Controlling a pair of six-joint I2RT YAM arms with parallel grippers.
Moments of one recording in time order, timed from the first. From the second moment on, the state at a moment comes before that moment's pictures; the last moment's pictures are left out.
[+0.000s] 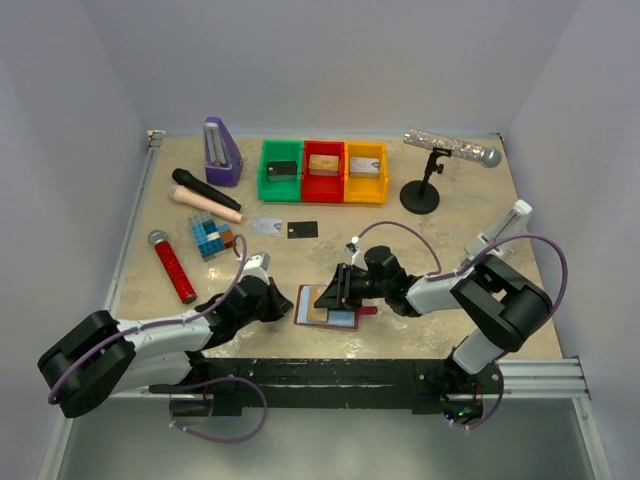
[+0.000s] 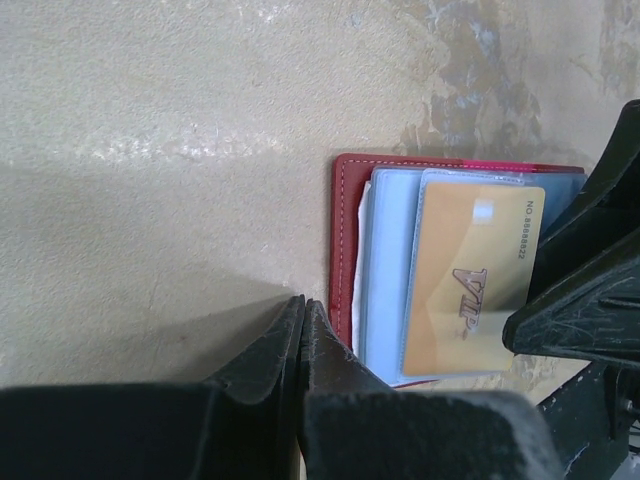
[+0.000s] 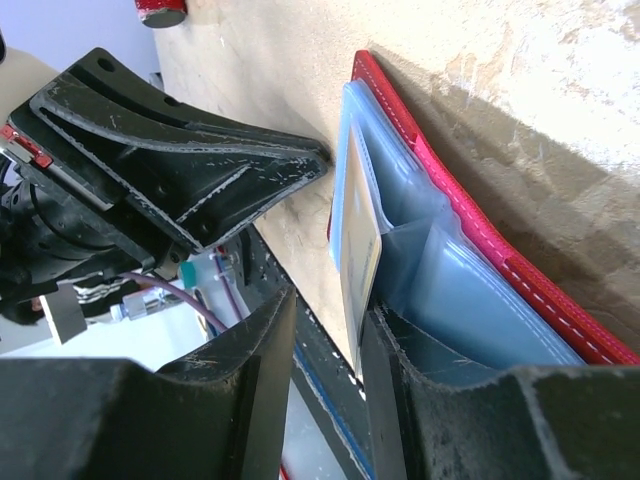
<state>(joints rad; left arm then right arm) -0.82 1.13 0.20 0.27 -0.12 -0.90 0.74 1.60 0.46 0.57 -0.55 1.07</state>
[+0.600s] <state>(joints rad) -0.82 1.15 0.18 0.45 0.10 -0.86 0.74 1.59 0.48 0.50 -0.54 1.04</state>
